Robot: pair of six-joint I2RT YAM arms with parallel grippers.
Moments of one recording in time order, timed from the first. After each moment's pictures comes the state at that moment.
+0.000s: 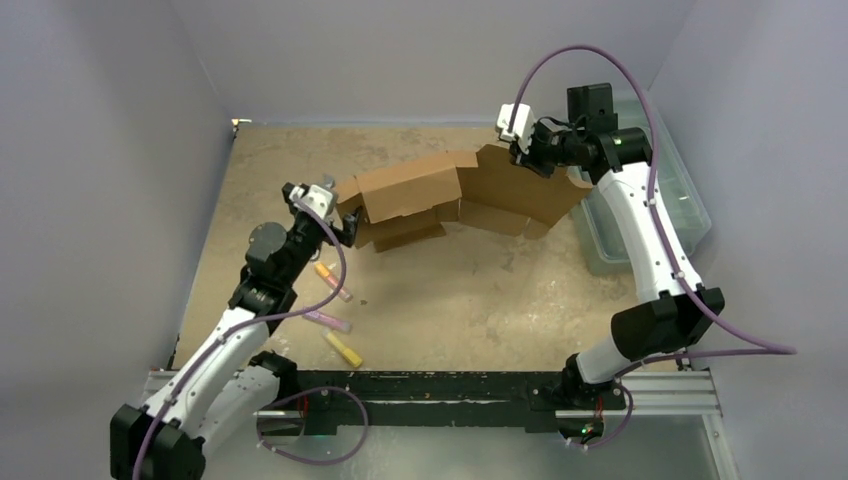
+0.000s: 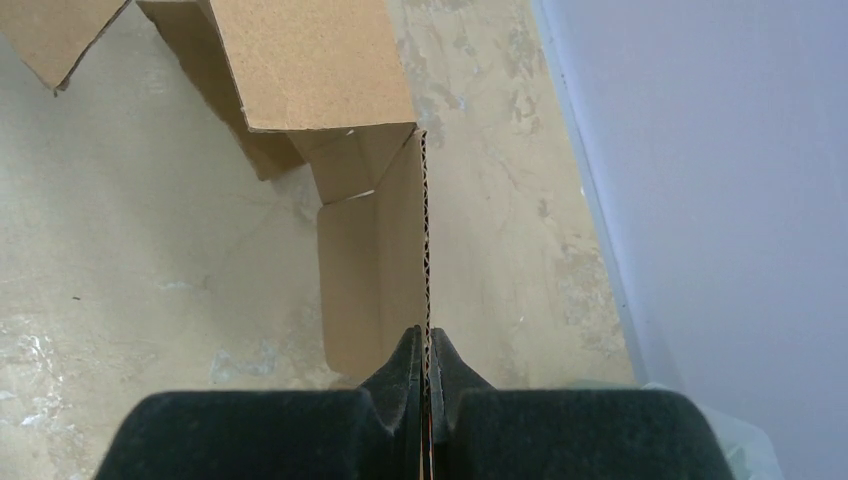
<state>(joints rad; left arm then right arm) -0.40 0.77 0.56 0.25 0.02 0.17 0.19 1.53 1.77 -0.98 -0.54 -0.99</state>
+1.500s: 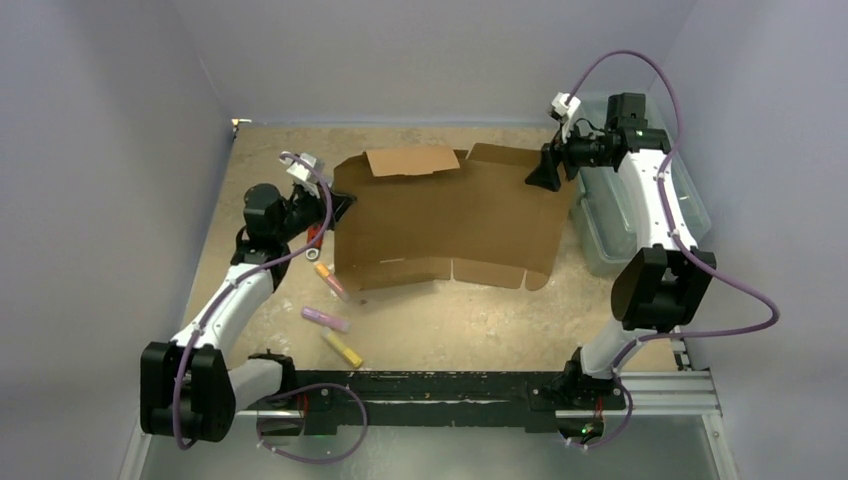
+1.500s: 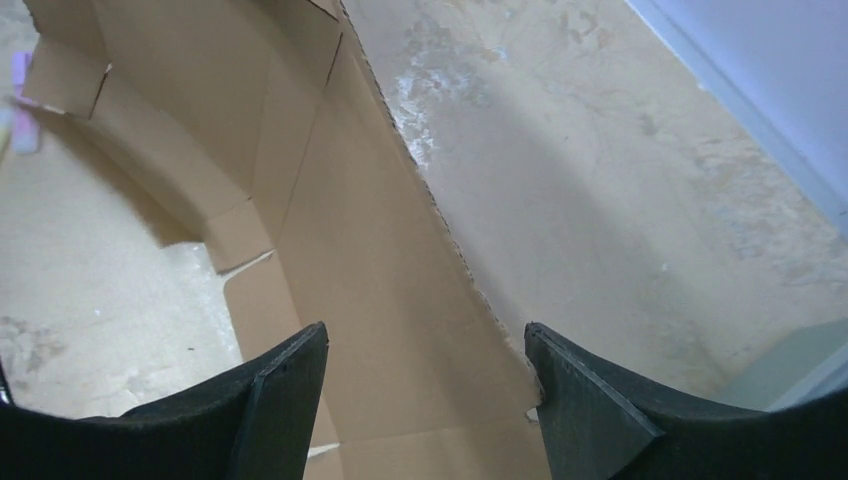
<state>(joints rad) -0.10 1.16 0.68 0.32 0.59 -0.16 -0.08 1.70 1.71 -0.92 -0.89 -0.76</state>
